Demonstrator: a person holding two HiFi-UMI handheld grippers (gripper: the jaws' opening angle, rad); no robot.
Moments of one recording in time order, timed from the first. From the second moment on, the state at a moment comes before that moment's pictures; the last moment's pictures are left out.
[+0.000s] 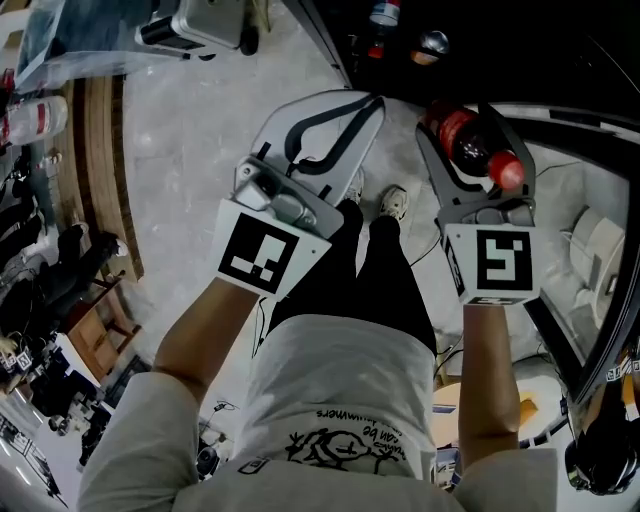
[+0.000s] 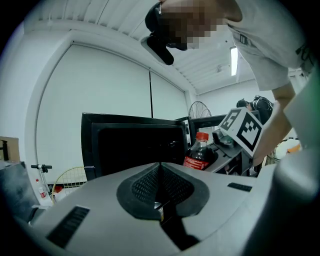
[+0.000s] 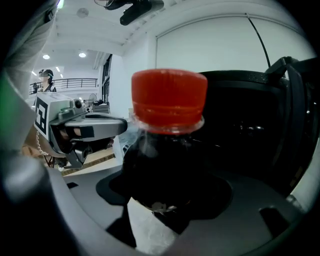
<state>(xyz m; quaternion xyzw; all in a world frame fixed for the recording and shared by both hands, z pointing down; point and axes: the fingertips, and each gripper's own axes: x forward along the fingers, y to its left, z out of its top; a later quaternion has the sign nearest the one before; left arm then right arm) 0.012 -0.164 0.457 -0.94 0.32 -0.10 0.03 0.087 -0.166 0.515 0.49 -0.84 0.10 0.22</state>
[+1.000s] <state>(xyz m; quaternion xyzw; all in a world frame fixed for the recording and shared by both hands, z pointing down) 0.008 -0.182 0.464 -0.94 0.33 -0.11 0.02 0.102 -0.248 0.608 0.48 -0.82 0.11 0.29</state>
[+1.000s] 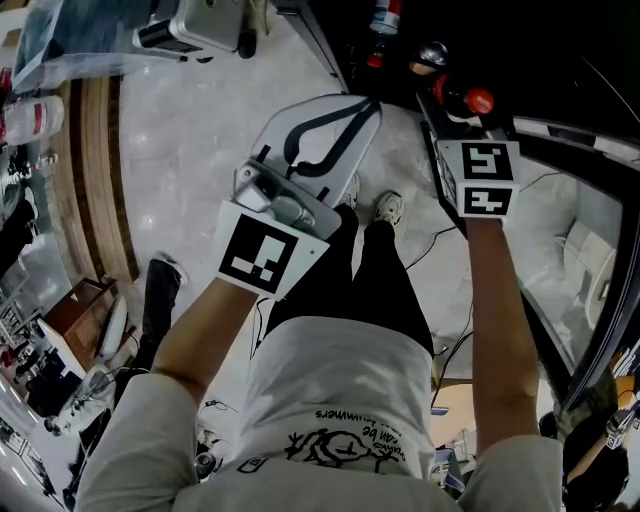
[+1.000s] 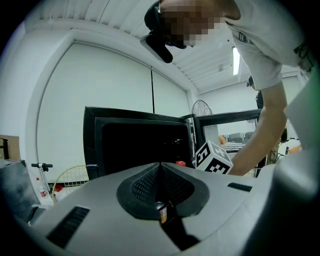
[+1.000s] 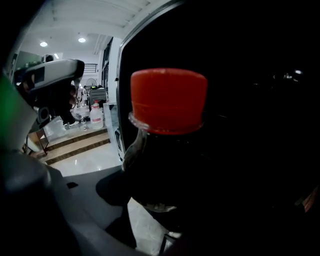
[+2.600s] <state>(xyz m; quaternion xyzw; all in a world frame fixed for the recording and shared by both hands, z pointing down) 0.011 -0.215 0.474 -0.94 0.34 -0.11 0.01 0.132 -0.347 0.686 0.48 -0.81 0.14 0.31</state>
